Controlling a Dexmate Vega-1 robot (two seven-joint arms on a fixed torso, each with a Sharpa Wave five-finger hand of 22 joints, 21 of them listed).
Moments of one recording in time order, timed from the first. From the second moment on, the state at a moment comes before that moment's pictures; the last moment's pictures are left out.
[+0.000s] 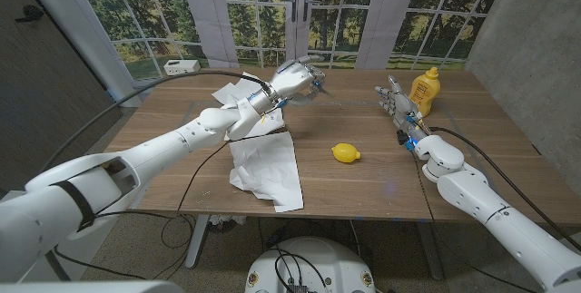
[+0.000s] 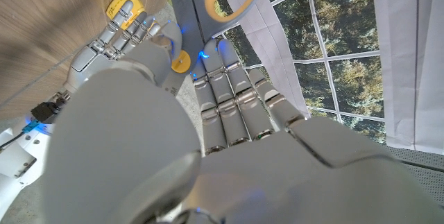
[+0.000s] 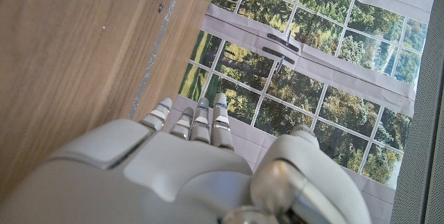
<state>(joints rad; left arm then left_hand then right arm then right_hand) 0.34 0.62 0.99 -1.31 1.06 -0.27 0.82 1.05 -0.15 0.77 -0.17 0.23 0.89 0.04 0.73 0.36 0.94 -0.04 0.69 0.54 0.91 -0.13 0.20 0.55 0.42 -0.05 0.22 0.20 -1.01 -0.63 -0.32 -1.57 0.64 0.21 -0.07 0.28 0.13 -0.17 0.03 0.38 0.30 0.08 0.20 0.19 0.15 0.04 0.24 0.19 -0.03 -0.02 0.19 0.18 -0.03 0.09 0.20 0.18</state>
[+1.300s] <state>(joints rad) 0.41 0.59 0.92 -1.31 0.95 -0.33 0.89 1.03 -0.15 0.78 -0.18 0.24 0.91 0.03 0.73 0.36 0.96 -0.06 0.69 0.53 0.92 -0.13 0.19 0.54 0.43 -0.05 0.23 0.20 -1.02 -0.64 -0.31 -1.60 0.64 0.21 -0.09 0.28 0.13 -0.17 0.03 0.38 0.30 0.08 0.20 0.19 0.15 0.04 0.24 0.19 -0.03 -0.02 0.19 0.18 -0.03 0.09 0.20 0.18</state>
